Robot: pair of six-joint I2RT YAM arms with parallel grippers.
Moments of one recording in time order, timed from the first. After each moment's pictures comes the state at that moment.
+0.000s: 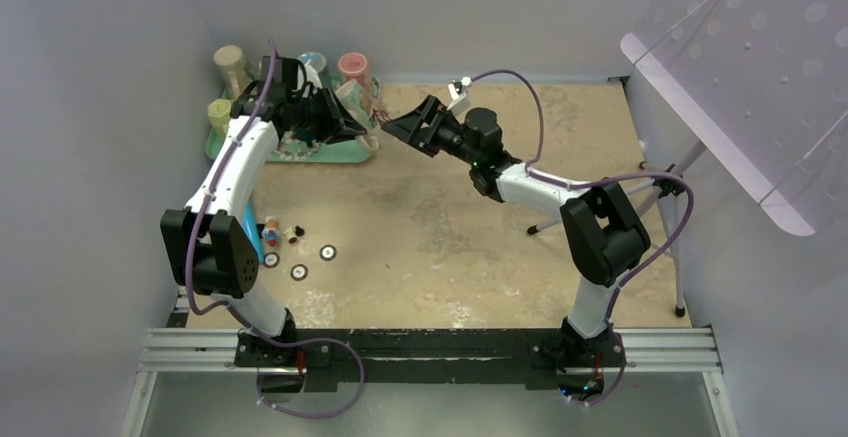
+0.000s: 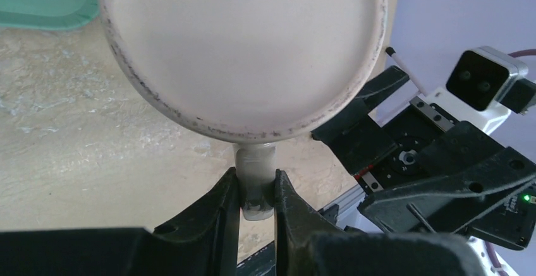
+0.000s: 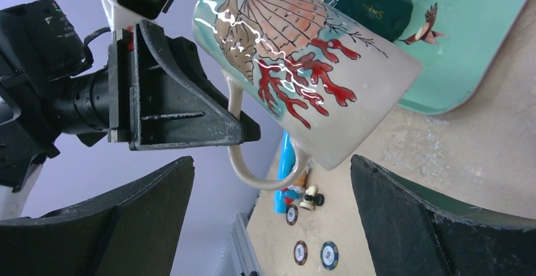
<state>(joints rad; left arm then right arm) -0.10 1.65 1.56 -0.72 0.56 -0.64 0.58 1.80 1.16 0.64 -0.36 1.05</state>
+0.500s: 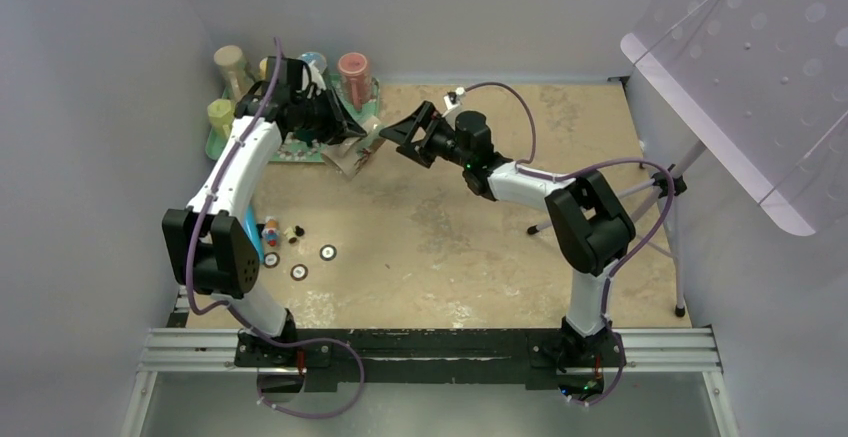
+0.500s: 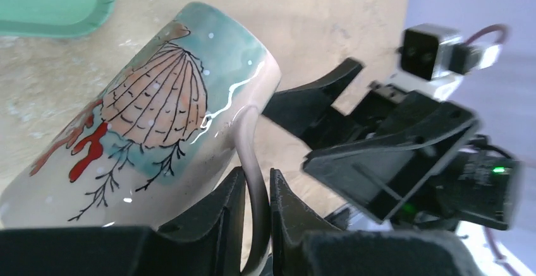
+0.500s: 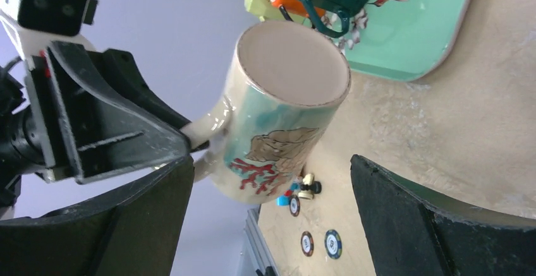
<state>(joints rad) -0.12 1.65 1.56 -0.69 0.54 -0.65 0.58 1.91 1.20 0.59 -0.37 1.17</state>
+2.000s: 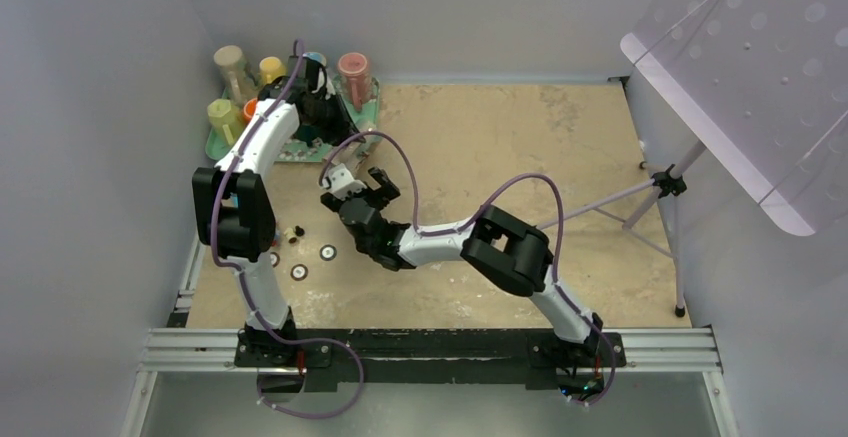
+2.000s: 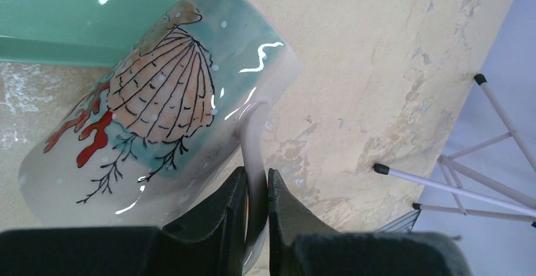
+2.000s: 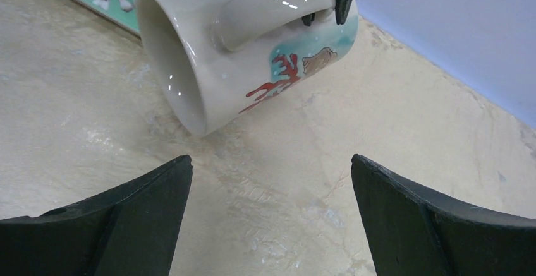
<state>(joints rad) -0.12 1.91 1.70 -0.79 0.40 -0.56 1.14 2.21 1.43 0.59 0.90 -0.23</state>
